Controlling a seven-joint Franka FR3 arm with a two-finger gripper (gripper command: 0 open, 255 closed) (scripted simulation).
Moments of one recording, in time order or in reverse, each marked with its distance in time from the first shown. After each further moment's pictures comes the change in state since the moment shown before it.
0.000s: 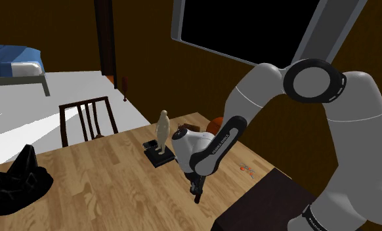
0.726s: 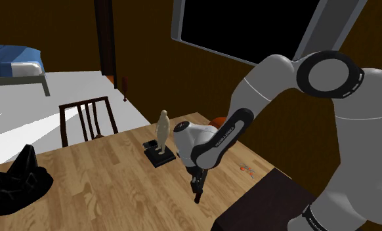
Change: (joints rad) arm -0.020 -0.093 0.024 -0.038 0.032 -0.049 -0.025
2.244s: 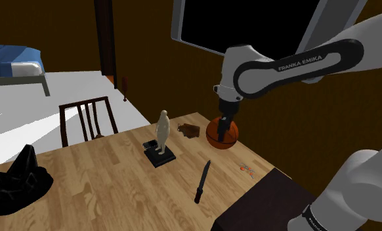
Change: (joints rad) arm -0.146 -0.816 -0.020 -0.219 0.383 -0.266 -0.178
